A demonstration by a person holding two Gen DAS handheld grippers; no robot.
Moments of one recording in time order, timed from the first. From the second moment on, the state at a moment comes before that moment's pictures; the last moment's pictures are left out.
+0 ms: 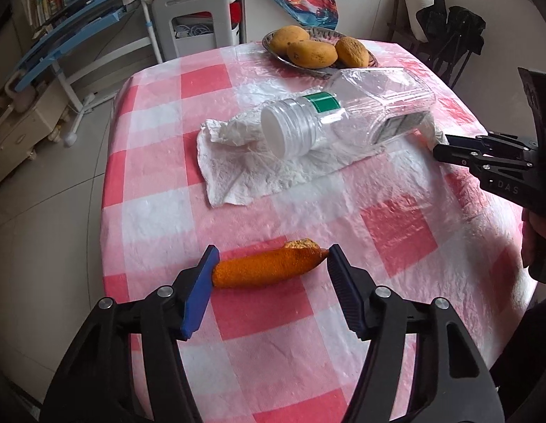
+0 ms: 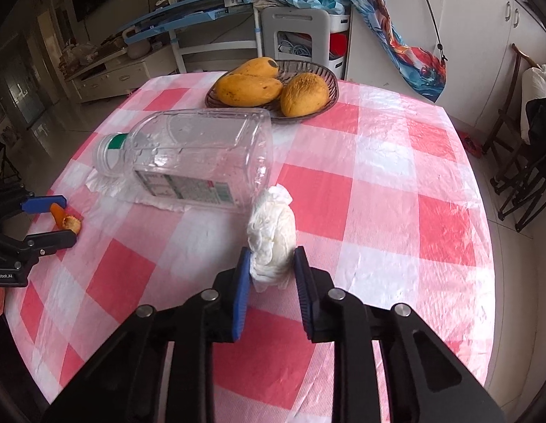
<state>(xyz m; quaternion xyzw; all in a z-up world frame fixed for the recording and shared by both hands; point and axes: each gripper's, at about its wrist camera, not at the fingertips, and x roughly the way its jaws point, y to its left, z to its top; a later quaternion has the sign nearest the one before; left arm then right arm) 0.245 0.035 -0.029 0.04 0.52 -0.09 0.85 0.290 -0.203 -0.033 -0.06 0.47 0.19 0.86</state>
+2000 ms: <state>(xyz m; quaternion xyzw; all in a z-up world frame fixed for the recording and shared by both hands) 0.003 -0.042 -0.011 0.02 0.43 -0.14 0.89 0.030 -0.210 -0.003 0.00 0.43 0.21 0.88</state>
